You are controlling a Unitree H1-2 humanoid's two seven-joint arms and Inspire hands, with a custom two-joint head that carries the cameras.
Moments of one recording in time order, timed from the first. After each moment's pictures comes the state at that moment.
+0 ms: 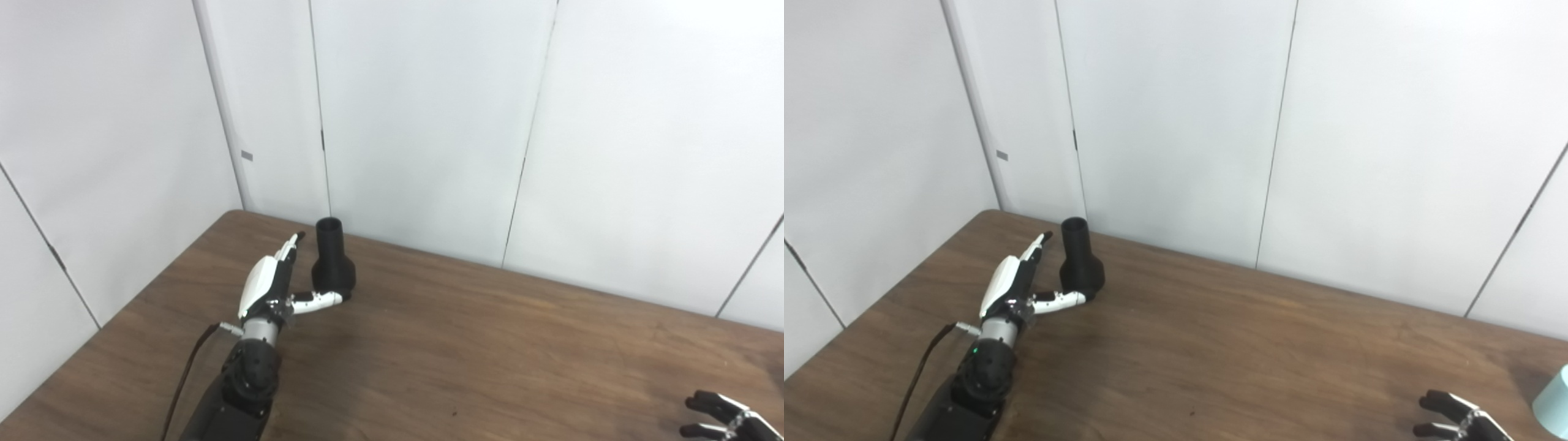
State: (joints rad) left arm -0.33 0.36 0.11 0.26 0.41 0.17 0.16; right arm -0.05 -0.19 -0.10 0.03 0.11 -0.12 0.11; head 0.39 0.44
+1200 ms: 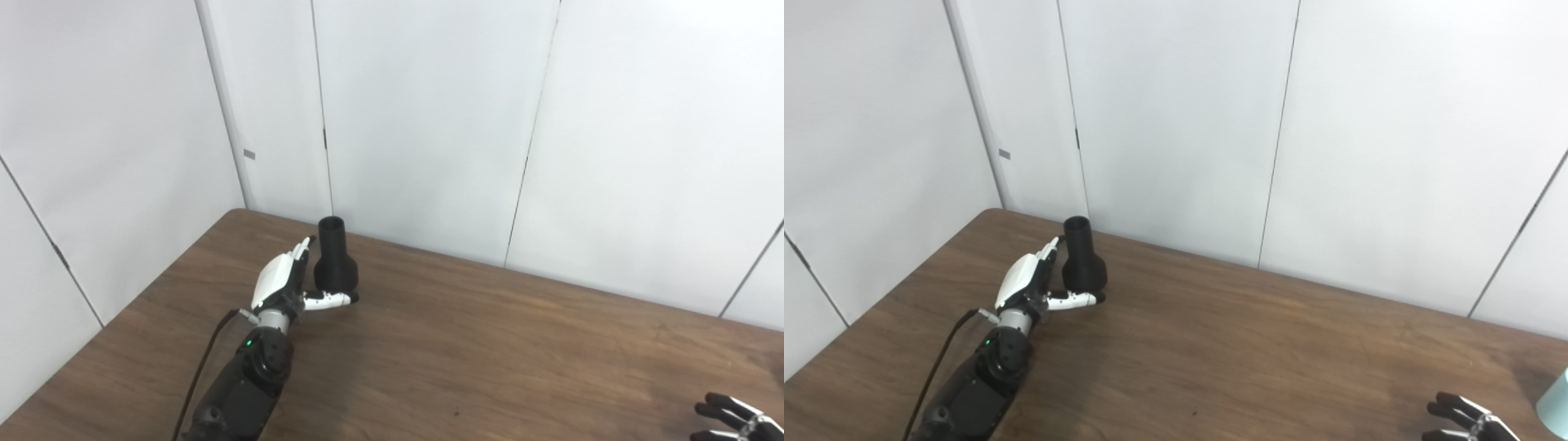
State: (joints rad) left arm -0.44 0.40 0.00 0.51 0.43 0.12 0.23; right arm -0.02 -0.19 -0.12 -0.06 0.10 -0.05 0.11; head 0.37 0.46
